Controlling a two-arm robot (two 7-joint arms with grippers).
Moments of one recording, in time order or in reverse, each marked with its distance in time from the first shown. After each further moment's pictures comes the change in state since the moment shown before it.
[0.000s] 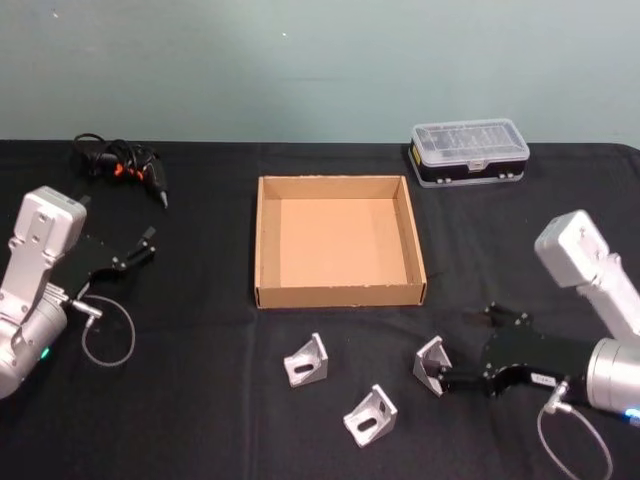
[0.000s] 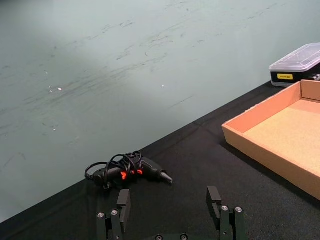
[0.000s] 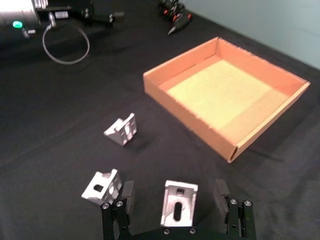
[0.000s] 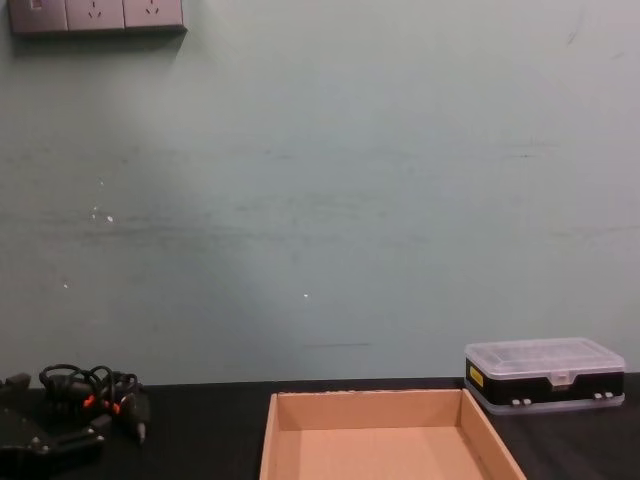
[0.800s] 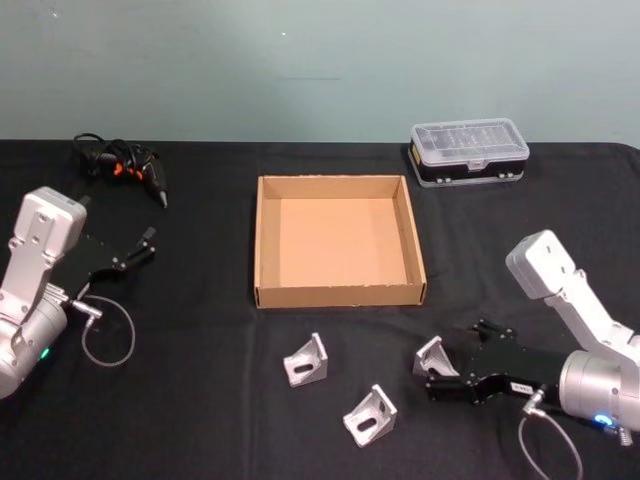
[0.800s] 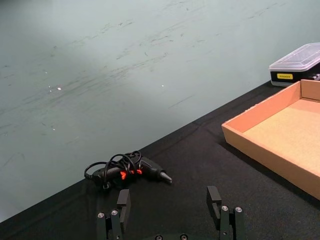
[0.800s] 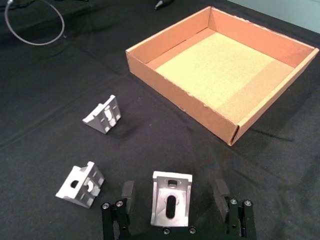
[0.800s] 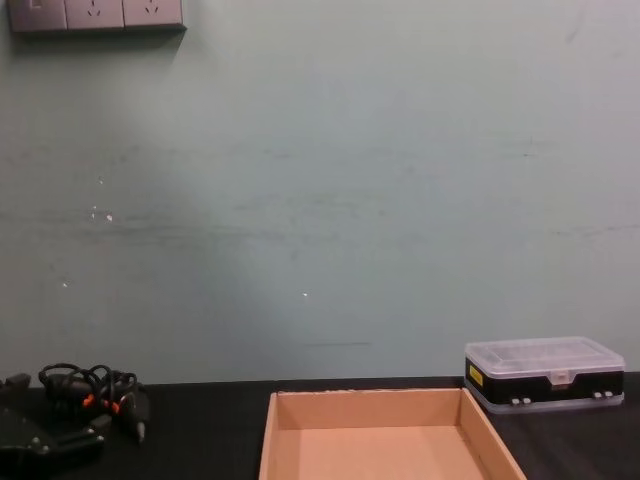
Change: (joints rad) left arm 0.000 0.000 0.000 0.000 0.000 0.000 0.000; right arm 0.044 -0.100 -0.045 0.124 -0.064 0.023 -0.004
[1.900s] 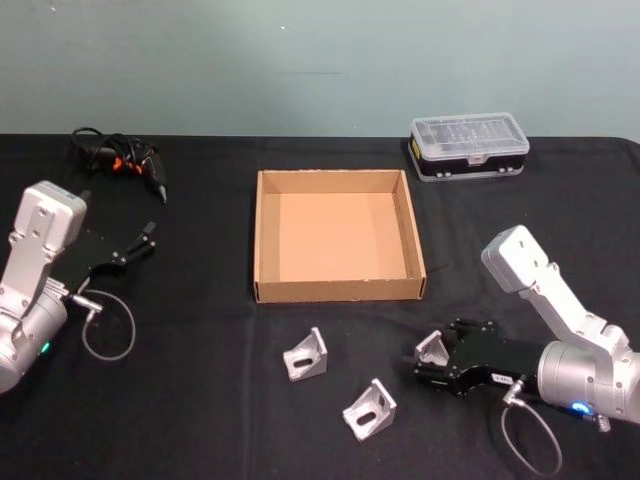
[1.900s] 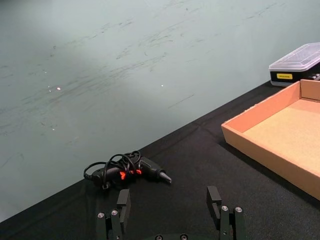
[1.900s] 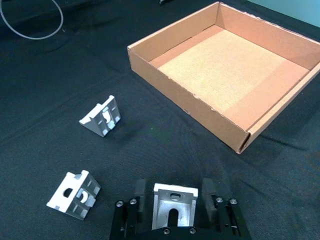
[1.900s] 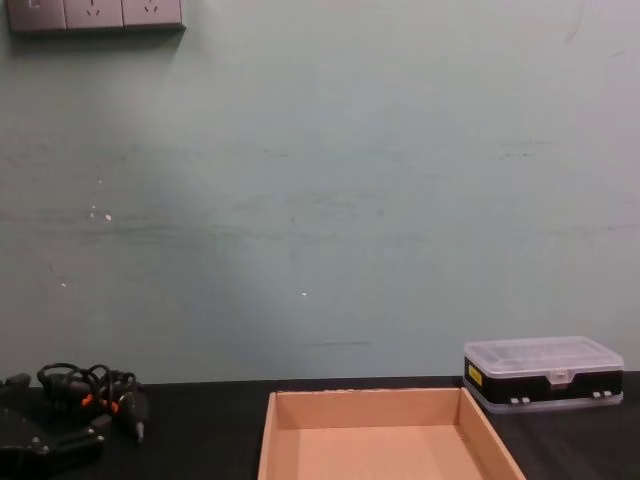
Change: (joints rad) left arm 0.000 0.000 0.000 0.000 0.000 0.000 0.000; right arm 0.055 -0.054 -0.039 0.065 -0.057 -0.001 0.028
